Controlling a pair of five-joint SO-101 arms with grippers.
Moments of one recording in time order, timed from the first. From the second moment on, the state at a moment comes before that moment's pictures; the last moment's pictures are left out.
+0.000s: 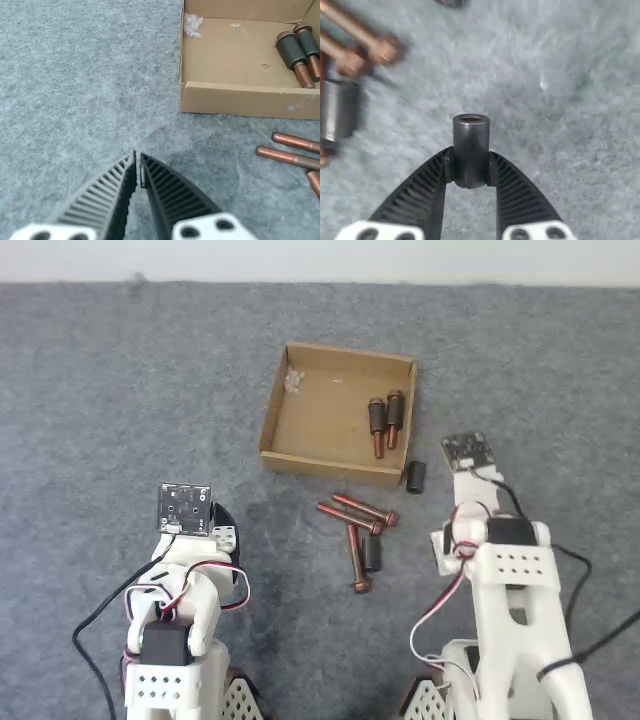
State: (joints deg) left arm -3.8 -103.2 97.1 56.8 3.5; right arm 0.6 -39.3 63.1 60.9 16.2
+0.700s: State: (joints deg) left arm -3.8 -103.2 97.1 56.8 3.4; right arm 5.5 -39.8 61.1 65.1 21.2
